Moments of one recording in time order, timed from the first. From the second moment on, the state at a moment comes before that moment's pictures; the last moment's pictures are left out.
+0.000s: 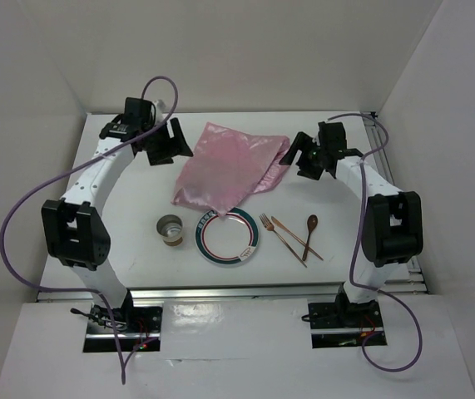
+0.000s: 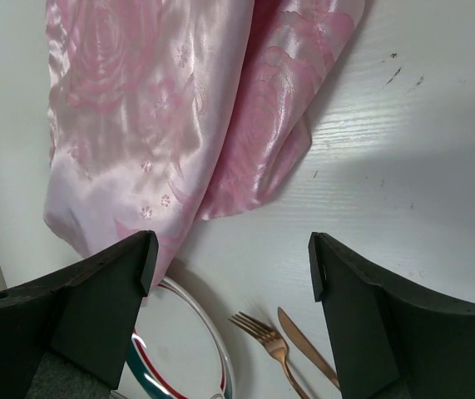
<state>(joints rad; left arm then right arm) -0.14 1.74 1.64 -0.74 0.30 -0.45 0.12 1.71 1.24 -0.31 -0.28 0.59</state>
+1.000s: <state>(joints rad) -0.03 2.03 1.39 -0.72 0.50 -0.56 0.18 1.76 1.27 -0.35 -0.30 0.56</state>
